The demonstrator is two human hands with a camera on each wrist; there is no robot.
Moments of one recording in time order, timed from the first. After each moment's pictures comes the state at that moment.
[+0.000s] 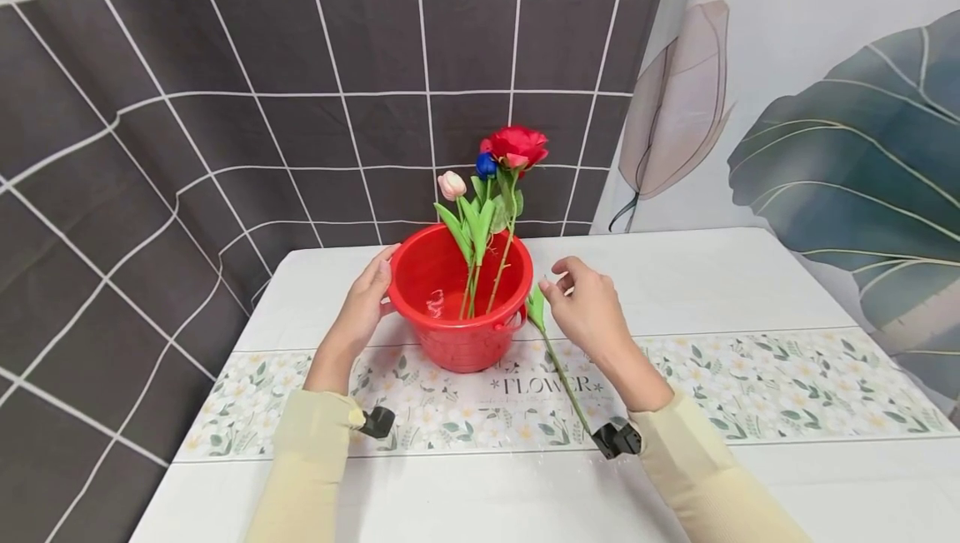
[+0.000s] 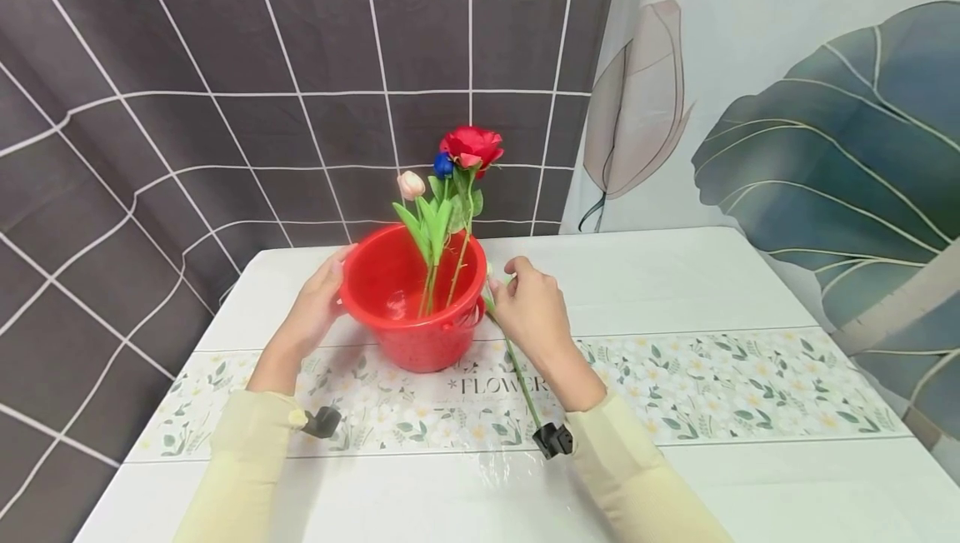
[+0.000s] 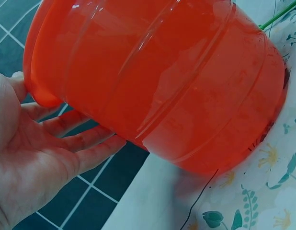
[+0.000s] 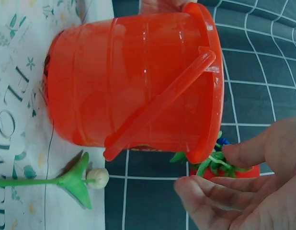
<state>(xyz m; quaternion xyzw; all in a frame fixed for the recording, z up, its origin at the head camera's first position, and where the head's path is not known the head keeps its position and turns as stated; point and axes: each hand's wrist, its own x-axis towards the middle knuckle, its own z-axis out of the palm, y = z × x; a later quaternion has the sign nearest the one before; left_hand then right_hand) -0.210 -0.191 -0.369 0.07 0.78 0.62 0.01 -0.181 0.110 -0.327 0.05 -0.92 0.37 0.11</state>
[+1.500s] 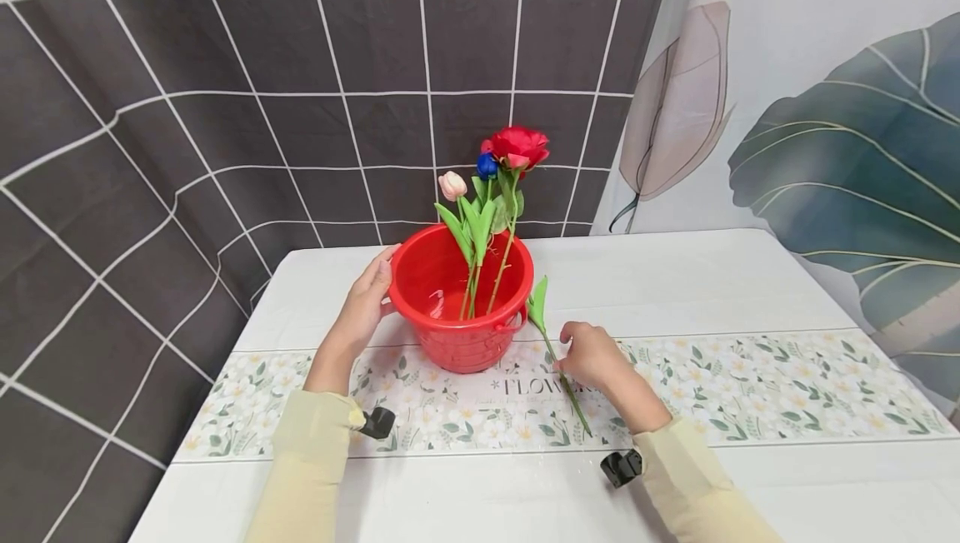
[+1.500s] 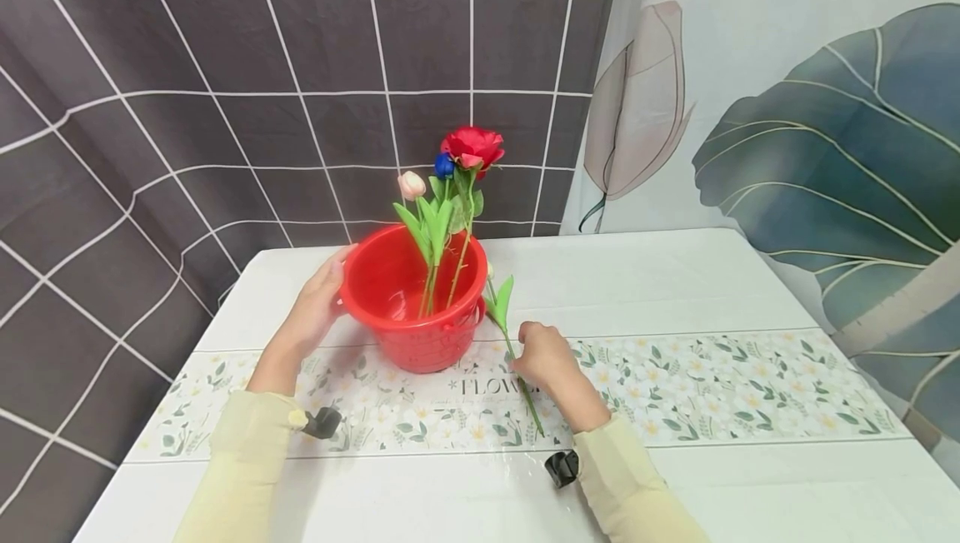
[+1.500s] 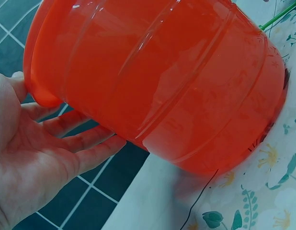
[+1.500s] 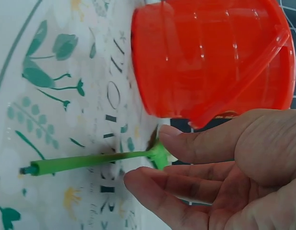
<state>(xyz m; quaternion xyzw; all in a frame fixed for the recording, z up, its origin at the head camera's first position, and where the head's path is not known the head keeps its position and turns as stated) -0.210 -0.191 -0.370 0.07 0.78 0.63 0.00 -0.177 0.127 -0.386 0.02 -0.96 0.26 -0.12</state>
